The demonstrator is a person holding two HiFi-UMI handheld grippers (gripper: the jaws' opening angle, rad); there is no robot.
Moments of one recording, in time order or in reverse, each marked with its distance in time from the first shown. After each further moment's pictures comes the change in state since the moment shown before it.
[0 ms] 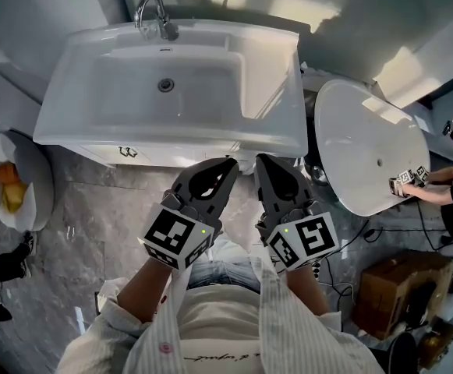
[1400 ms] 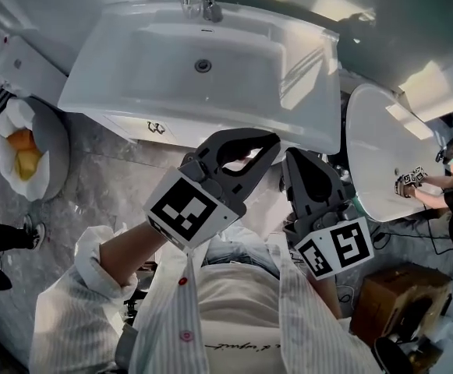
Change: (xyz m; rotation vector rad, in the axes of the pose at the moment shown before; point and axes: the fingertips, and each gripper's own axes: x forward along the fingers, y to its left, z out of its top) left arm -0.029 -0.001 0.061 0.117 -0.036 -0.125; right arm 0.001 0.053 0.032 -0.038 0.034 0.088
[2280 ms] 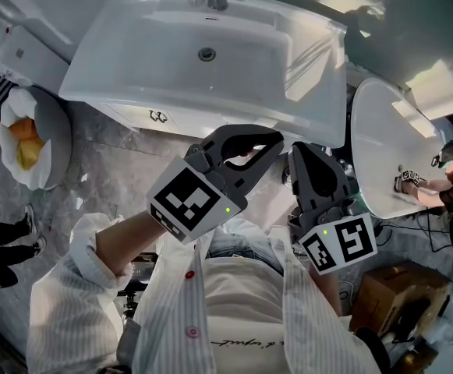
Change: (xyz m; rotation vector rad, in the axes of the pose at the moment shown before) left arm 0.006 -0.004 -0.022 0.012 0.051 -0.039; right arm -0.001 -0.009 -0.015 0.012 0.028 0.000
